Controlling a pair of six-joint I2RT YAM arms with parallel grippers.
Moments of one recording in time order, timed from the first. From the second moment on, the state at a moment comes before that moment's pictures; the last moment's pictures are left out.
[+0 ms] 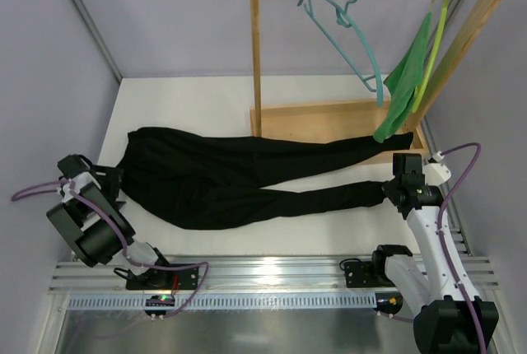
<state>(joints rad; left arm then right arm) 0.74 1.46 0.77 -0.42 0.18 -0.77 -0.04 0.82 0.64 -0.79 0.40 0.88</state>
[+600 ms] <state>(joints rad) 0.74 1.64 0.88 -0.32 0.22 -0.85 -0.04 0.81 0.64 -0.78 0.41 0.89</state>
